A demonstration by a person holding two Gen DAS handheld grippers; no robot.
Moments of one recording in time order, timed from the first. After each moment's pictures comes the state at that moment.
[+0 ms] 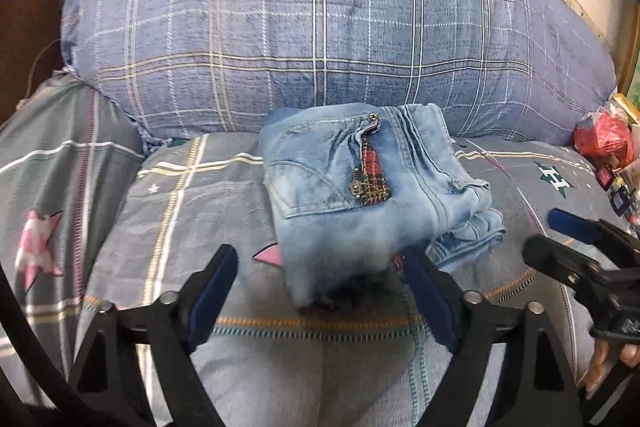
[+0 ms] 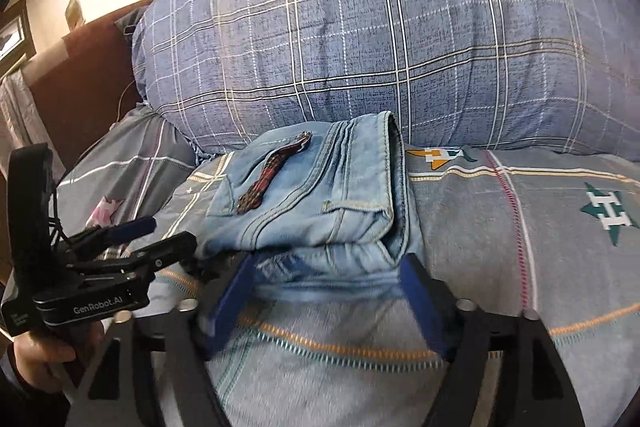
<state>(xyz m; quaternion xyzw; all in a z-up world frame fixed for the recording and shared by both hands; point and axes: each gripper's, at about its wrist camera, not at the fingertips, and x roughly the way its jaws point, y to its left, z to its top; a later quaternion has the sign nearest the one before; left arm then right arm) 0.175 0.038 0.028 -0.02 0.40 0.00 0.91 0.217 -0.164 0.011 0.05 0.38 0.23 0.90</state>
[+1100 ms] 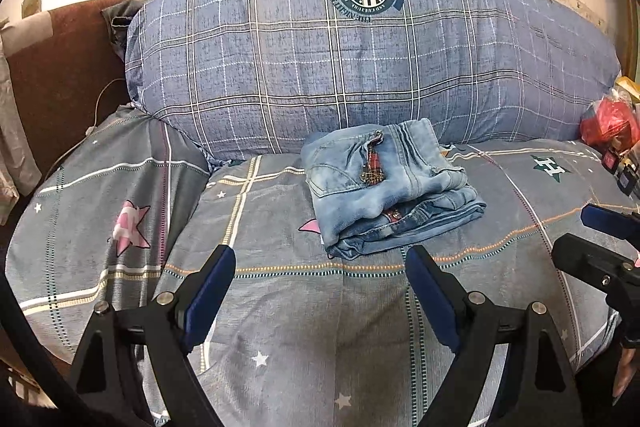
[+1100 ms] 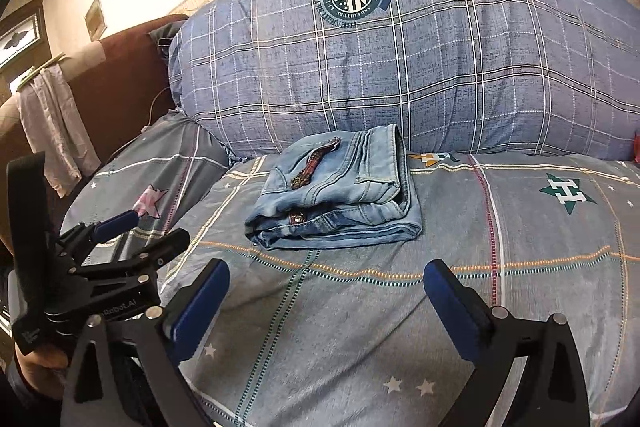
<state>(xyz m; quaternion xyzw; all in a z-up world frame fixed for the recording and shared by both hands) 0.079 0.021 0.083 0.04 0.36 0.06 0.93 0.110 -0.181 0.056 0.06 0.35 0.23 0.91</state>
